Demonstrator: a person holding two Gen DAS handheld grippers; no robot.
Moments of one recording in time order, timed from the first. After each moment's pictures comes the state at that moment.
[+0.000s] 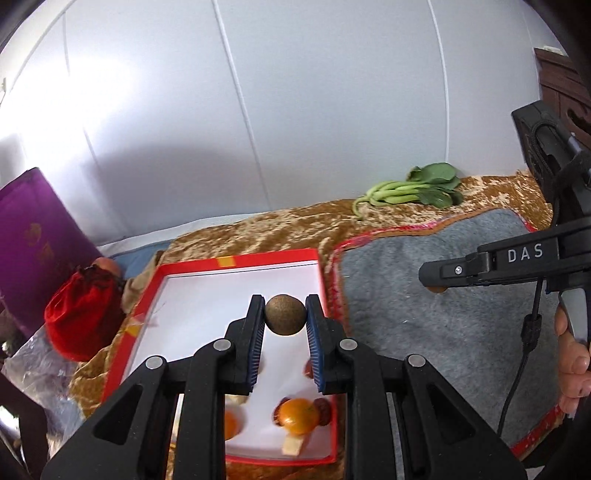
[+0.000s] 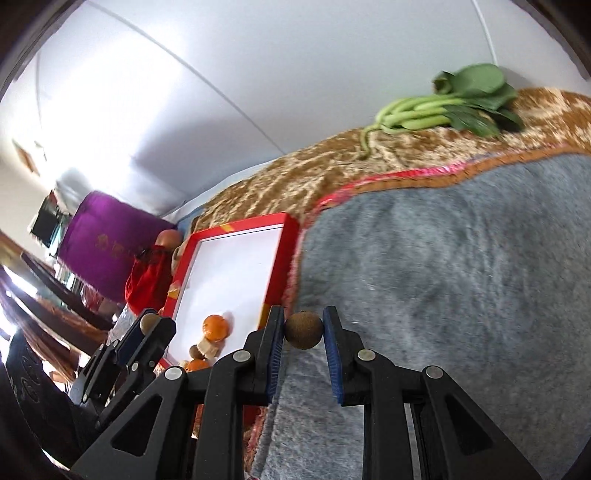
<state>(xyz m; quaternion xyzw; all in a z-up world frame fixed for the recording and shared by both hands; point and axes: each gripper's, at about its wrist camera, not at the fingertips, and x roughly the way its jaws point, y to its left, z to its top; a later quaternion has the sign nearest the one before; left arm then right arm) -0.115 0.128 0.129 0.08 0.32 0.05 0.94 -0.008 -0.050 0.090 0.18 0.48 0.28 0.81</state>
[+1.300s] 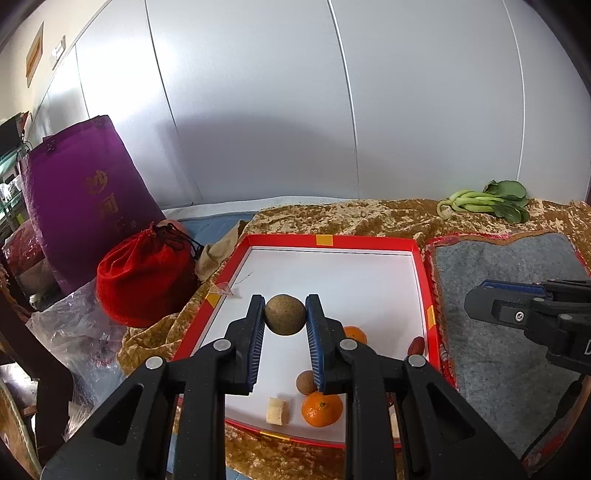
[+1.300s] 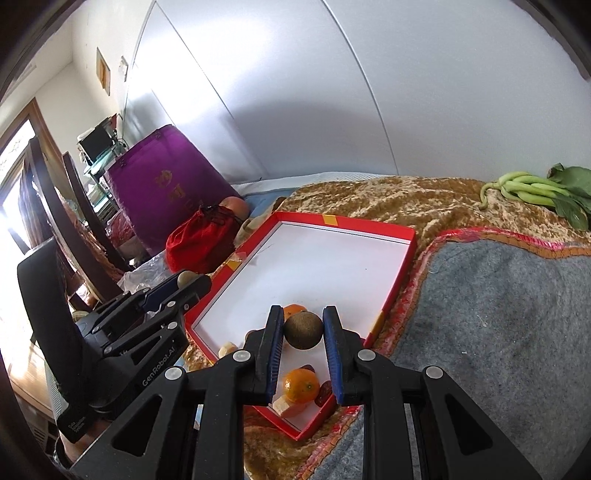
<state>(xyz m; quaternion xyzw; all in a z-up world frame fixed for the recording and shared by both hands) -0.136 0.210 0.125 0.04 0.32 0.16 0.93 -0.066 0.041 0.117 0.06 0.39 0.39 0.83</state>
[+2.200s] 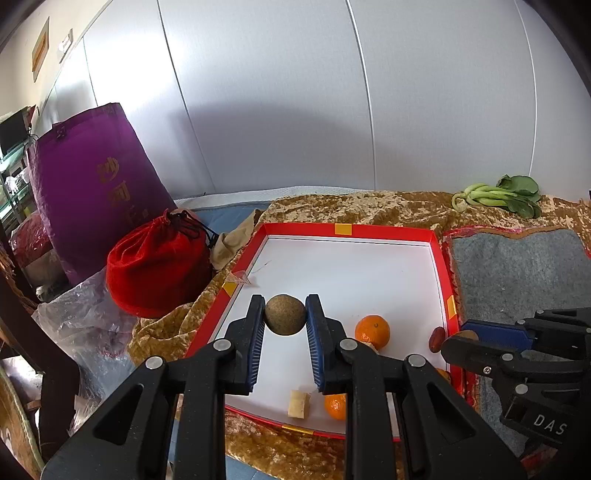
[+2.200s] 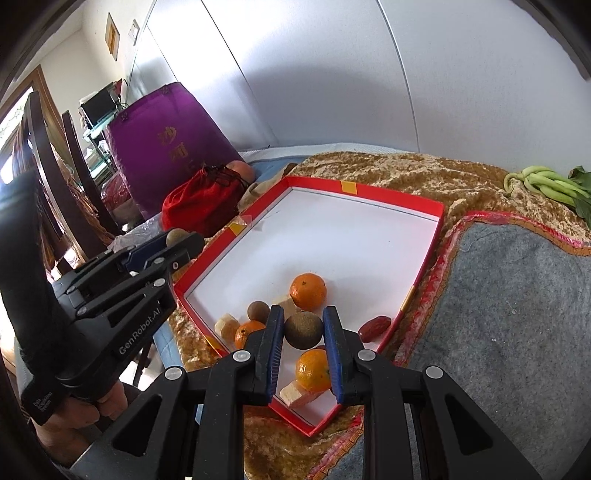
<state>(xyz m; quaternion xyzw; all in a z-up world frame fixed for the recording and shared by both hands) -0.140 0.225 0.117 0.04 0.33 0.18 0.93 -0.080 0.079 0.088 0.01 0.41 0.40 0.82</state>
